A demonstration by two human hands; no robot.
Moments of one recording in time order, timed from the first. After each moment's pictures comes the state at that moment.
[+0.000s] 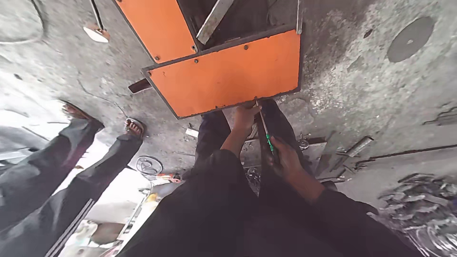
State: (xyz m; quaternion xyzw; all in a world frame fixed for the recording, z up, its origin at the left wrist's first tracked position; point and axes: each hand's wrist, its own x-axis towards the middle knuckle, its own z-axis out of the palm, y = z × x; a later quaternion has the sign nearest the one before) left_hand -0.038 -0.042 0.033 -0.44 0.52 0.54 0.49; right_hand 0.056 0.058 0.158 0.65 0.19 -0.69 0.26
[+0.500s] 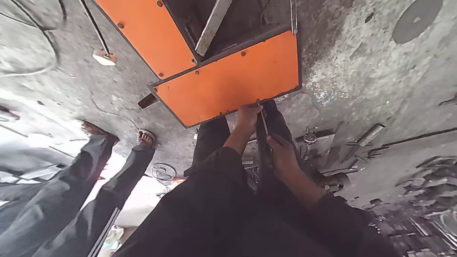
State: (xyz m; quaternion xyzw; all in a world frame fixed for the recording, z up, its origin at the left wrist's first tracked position) left_hand -0.064 -0.038 0.031 -0.43 0.55 0.47 0.54; right_hand 0.015 0.030 0.169 0.63 0.40 -0.59 0.31
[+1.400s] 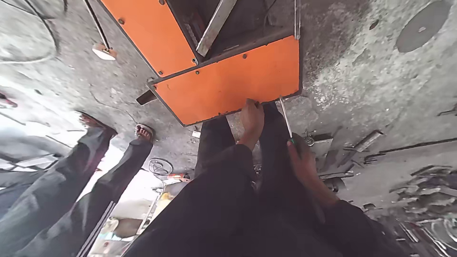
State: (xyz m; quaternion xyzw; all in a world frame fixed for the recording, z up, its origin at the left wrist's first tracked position) left_hand -0.064 -0.010 0.034 -0.17 0.82 0.20 0.52; right_hand 0.082 0.096 0.156 0.46 0.70 -0.40 0.38
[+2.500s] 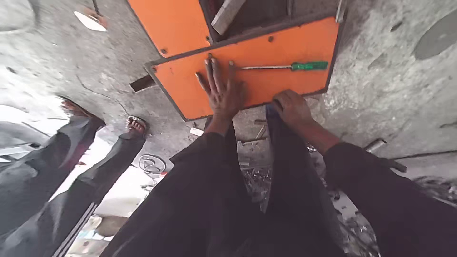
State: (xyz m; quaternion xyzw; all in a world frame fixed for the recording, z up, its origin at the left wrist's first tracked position) left_hand -0.087 -0.144 -0.054 0.17 0.98 0.10 0.03; right_hand -0.006 0.078 0.001 0.01 0.92 -0.30 0.24
